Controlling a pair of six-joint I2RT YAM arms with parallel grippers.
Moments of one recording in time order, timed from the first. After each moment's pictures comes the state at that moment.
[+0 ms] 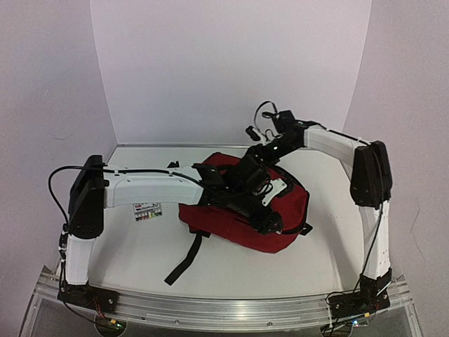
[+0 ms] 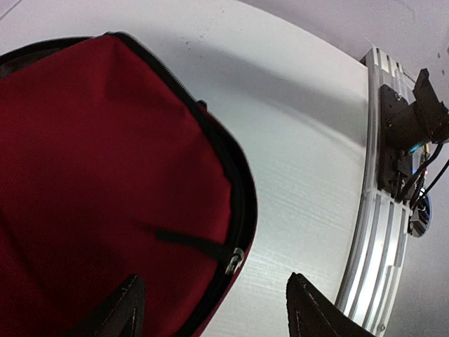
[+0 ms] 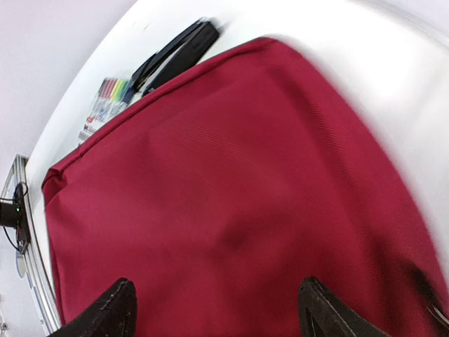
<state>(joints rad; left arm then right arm) -1.17 2.13 1.80 -0.42 0.19 -0.08 0.47 2.25 1.98 -0.66 -0.59 -0.02</state>
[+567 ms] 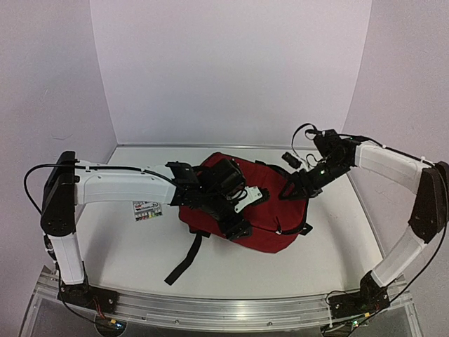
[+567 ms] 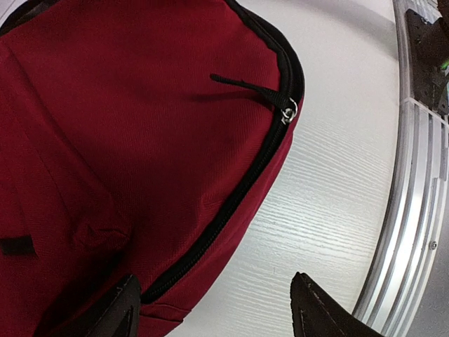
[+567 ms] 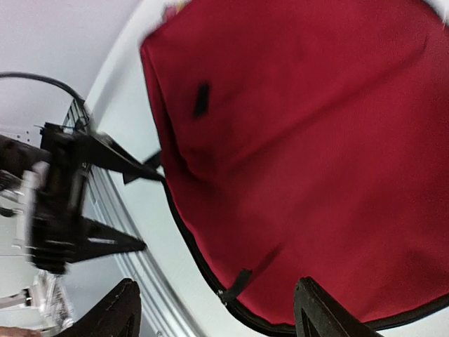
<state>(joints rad) -1.13 1.89 1.52 -0.53 0.10 0.07 0.36 1.58 1.30 -0.89 -0.74 -0.09</state>
